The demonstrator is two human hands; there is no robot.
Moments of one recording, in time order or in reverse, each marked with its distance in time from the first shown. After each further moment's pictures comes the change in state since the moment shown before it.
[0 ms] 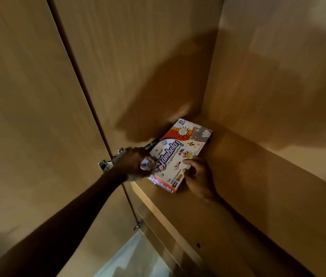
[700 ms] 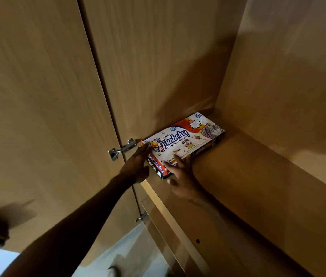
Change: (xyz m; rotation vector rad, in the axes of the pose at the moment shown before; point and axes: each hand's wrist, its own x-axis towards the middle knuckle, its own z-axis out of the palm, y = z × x) left_hand -0.021 0.016 0.048 -0.205 0.101 -0.340; right_hand -0.014 -0.020 0.034 -0.311 -0.513 -0.126
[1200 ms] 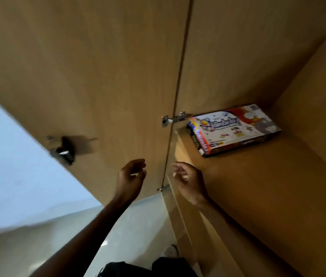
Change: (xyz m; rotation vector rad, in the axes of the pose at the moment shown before) left_hand -0.206 -0.064 0.031 -0.798 0.583 -0.449; right_hand -0.061 -0.073 0.080 0.407 -0.016 -0.106
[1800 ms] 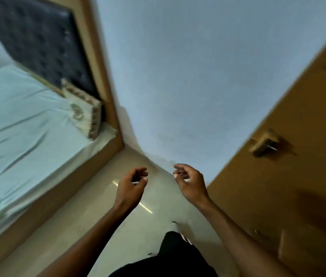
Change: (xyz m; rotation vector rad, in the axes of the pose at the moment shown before) left_hand -0.293 -0.133 -0.357 -0.089 0.812 -0.315; right_hand -0.178 -0.213 0.361 0.049 -0.802 -0.295
